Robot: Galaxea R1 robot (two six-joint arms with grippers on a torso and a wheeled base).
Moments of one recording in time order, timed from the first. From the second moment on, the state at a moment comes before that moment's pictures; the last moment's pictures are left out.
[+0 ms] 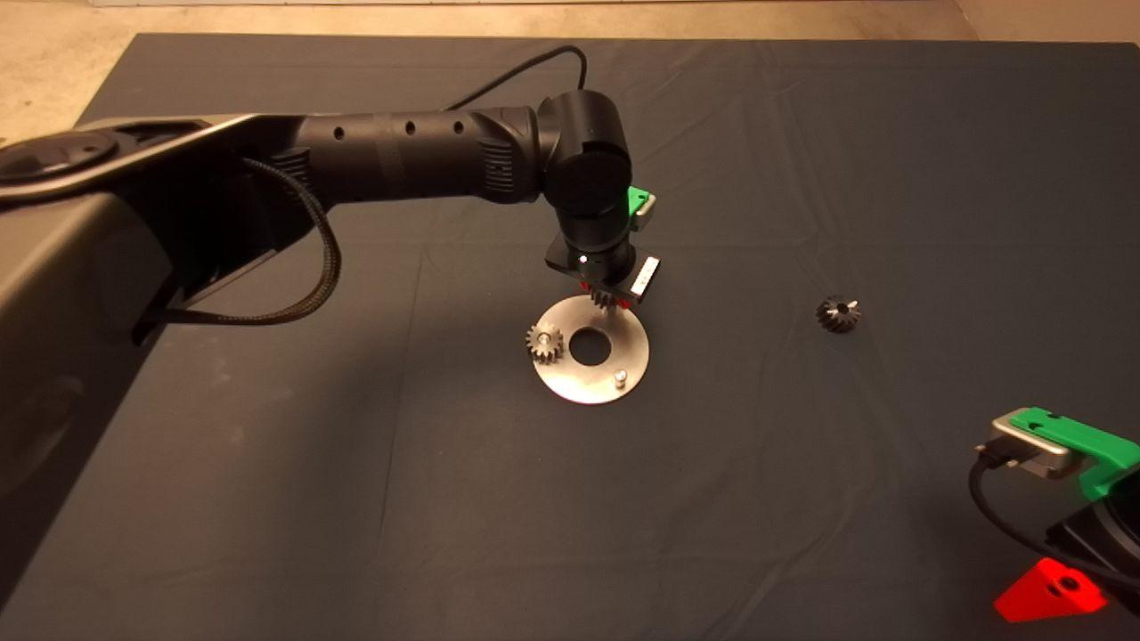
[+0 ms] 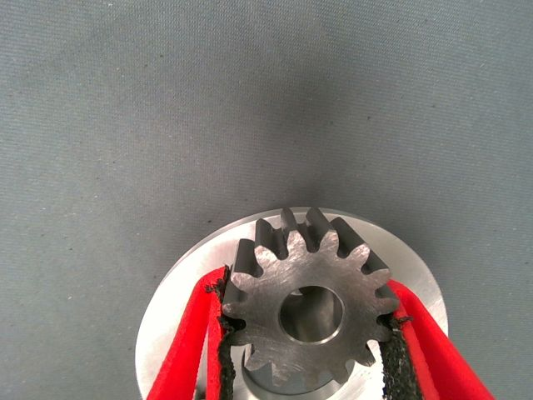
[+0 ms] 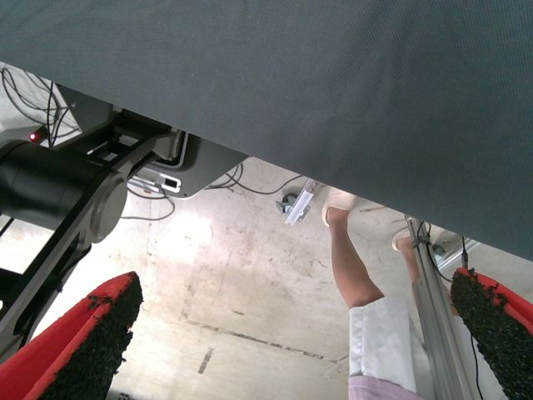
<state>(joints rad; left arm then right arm) -0.40 2.96 -1.50 0.41 1.30 -0.98 0.42 1.88 -0.42 0.09 -1.53 1.15</state>
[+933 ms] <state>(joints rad) -0.39 2.96 -1.49 0.43 1.32 -0.98 0.42 1.88 -0.42 0.09 -1.53 1.14</state>
